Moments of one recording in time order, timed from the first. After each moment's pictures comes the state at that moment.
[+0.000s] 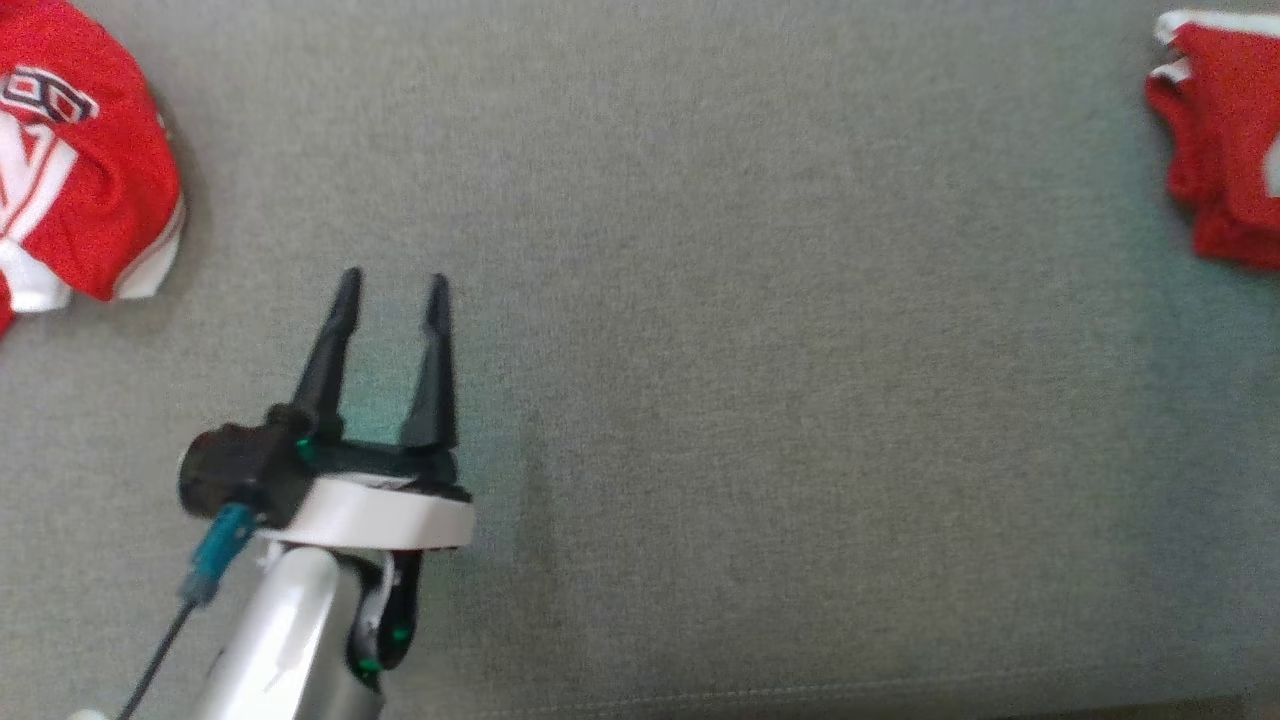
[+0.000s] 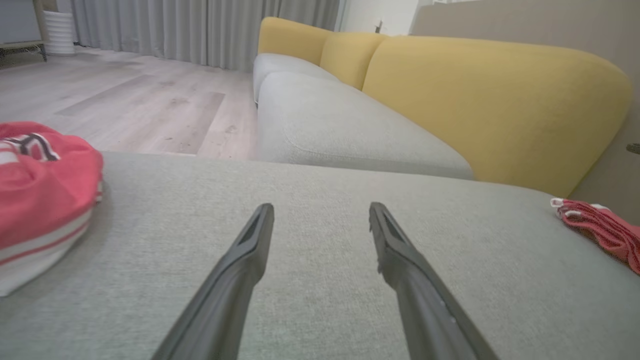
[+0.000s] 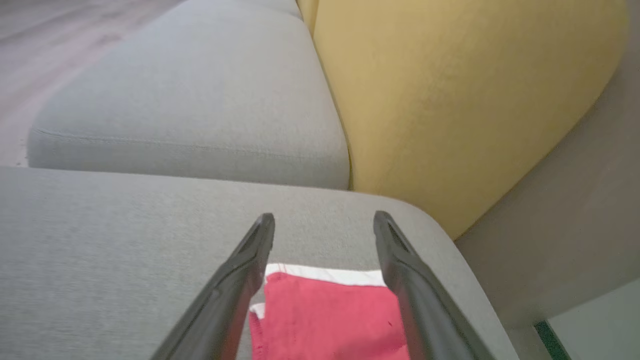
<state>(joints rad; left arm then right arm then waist) -0.25 0.15 -0.32 0.11 -0.37 0.01 -0.20 -0.80 -0.35 -0.15 0.58 0.00 0.12 0.24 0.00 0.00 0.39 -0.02</state>
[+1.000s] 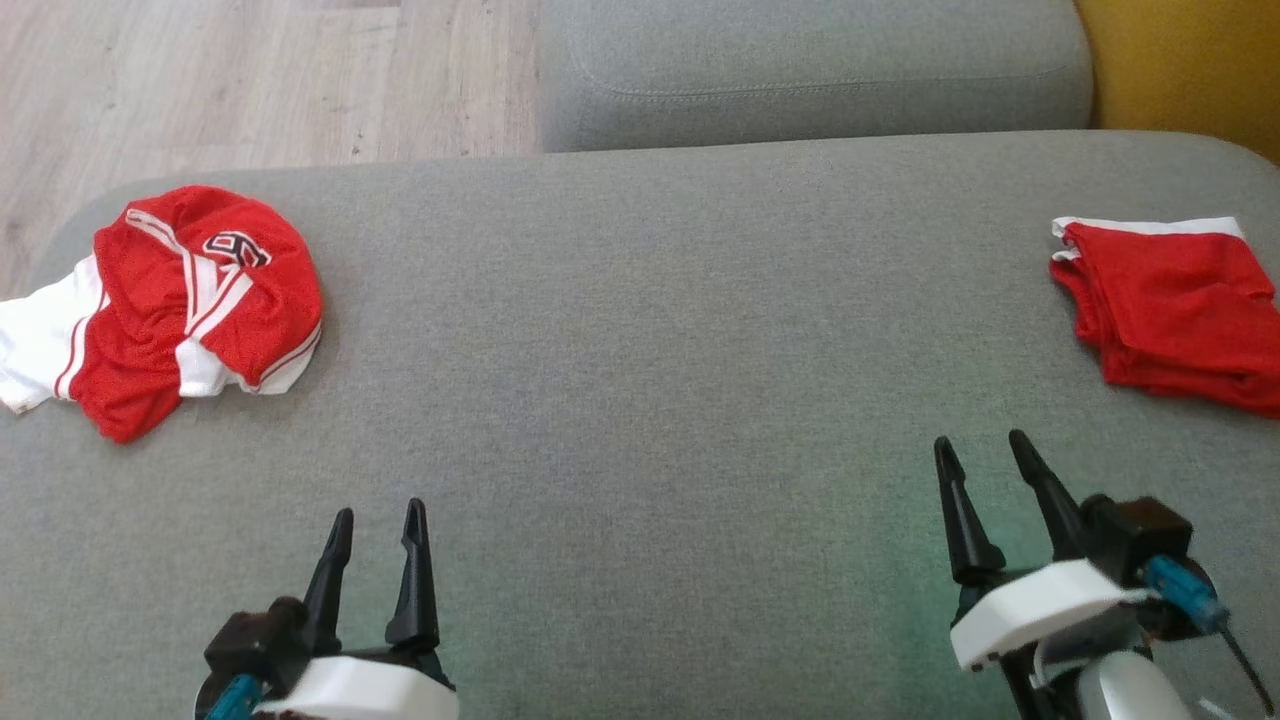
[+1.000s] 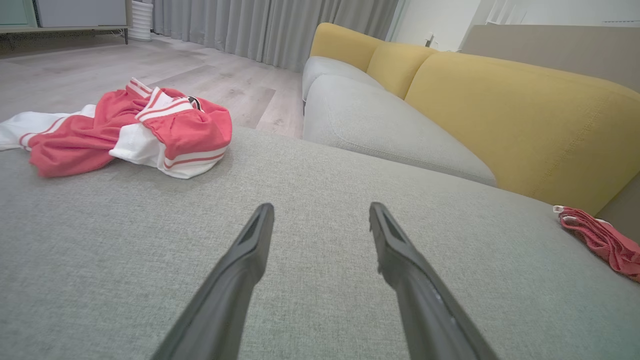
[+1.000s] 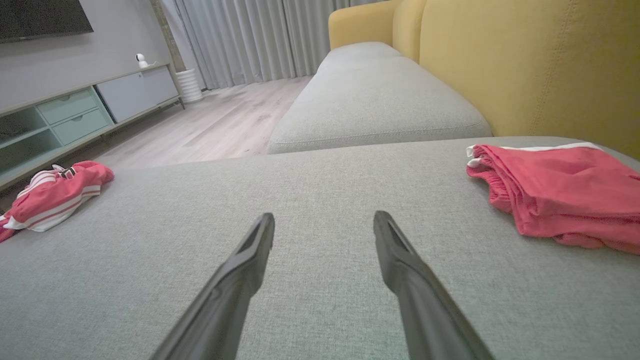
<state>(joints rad) 0.03 0.15 -0.29 0.23 -0.49 0.03 -0.21 0.01 -0.05 0.06 0.21 0.17 0.12 -0.07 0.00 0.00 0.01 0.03</state>
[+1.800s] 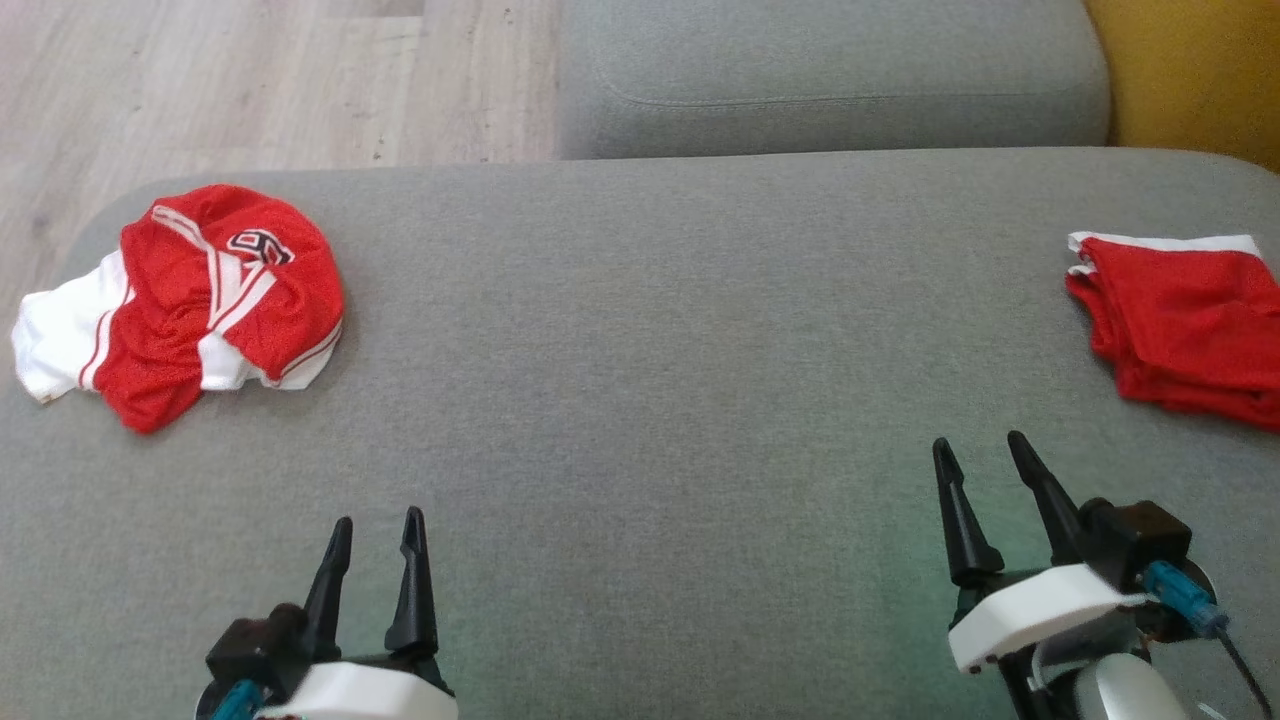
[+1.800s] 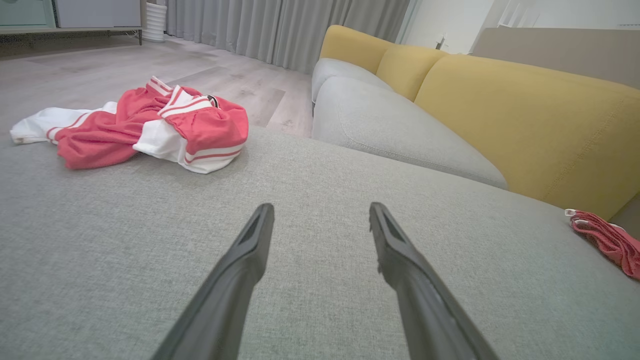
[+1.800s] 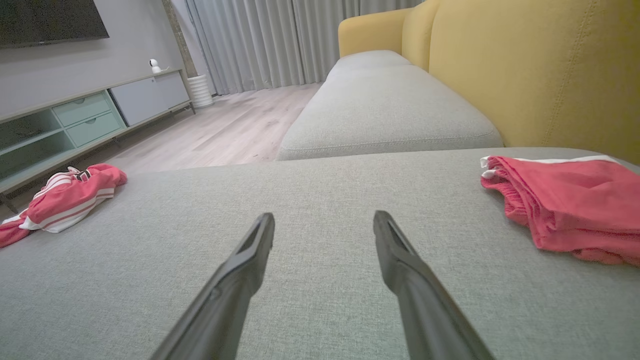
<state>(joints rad) 0.03 0.15 -0.29 0.26 -0.50 0.03 -0.22 0.02 -0.05 0.07 0.20 0.16 0.12 -0.09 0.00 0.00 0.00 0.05</state>
